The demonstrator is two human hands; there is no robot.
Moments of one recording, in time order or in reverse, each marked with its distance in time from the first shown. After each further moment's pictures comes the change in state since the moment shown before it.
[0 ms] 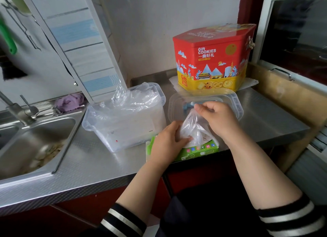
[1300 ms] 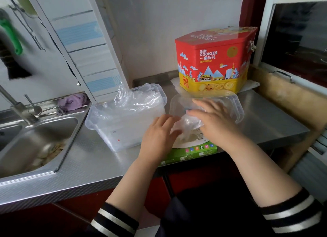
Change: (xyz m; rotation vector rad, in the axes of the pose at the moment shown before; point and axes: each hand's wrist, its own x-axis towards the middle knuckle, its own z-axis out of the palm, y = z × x) left_hand 0.005 -0.004 -0.027 0.412 0.193 0.287; right_hand 0.001 0.012 -0.002 -0.841 -0.202 -0.366
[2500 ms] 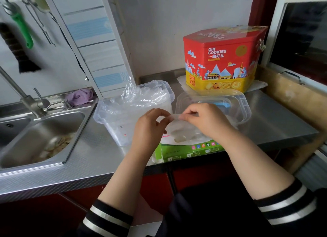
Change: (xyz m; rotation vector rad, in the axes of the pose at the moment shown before) left_hand -0.002 -0.006 -0.042 -0.398 0.020 -0.412; right_hand 0.014 -0.040 -0.005 0.482 0.016 0.049
